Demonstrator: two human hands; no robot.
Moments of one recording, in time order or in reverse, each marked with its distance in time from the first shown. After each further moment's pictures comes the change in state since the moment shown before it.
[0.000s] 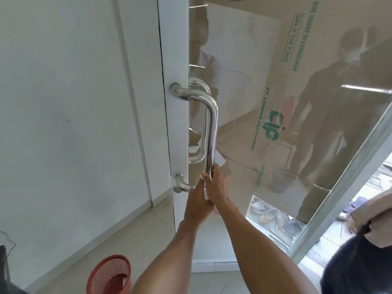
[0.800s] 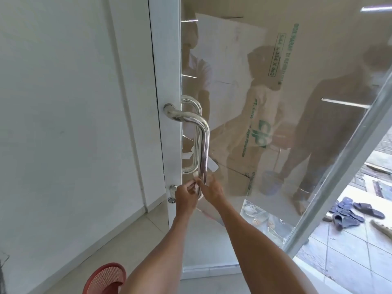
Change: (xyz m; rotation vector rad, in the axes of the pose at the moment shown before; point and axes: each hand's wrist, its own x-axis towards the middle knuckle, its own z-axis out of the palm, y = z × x) left_hand 0.032 0.034 -0.033 -0.392 0.199 -0.235; right_hand 0.013 -0.022 -0.034 0.024 -0.209 0.147
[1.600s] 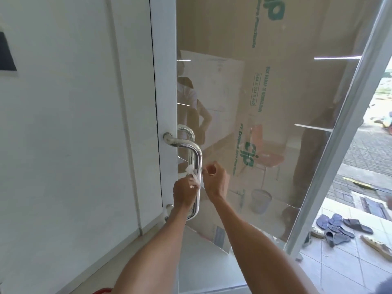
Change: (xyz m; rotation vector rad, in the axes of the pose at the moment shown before) left_hand -0.021 0.118 -0.028 0.372 0.005 0.338; right_hand -0.059 -0.088 -0.074 0.226 0.547 -0.322
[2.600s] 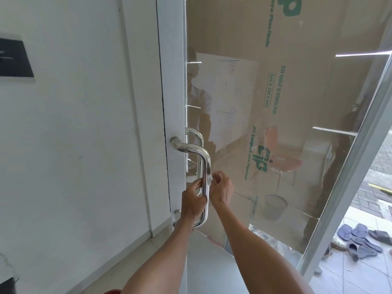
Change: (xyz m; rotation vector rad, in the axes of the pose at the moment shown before) left_hand 0.001 -0.009 0.014 -0.302 -0.051 -0.129; right_hand 0.012 0.020 0.028 -0.033 0.008 0.192
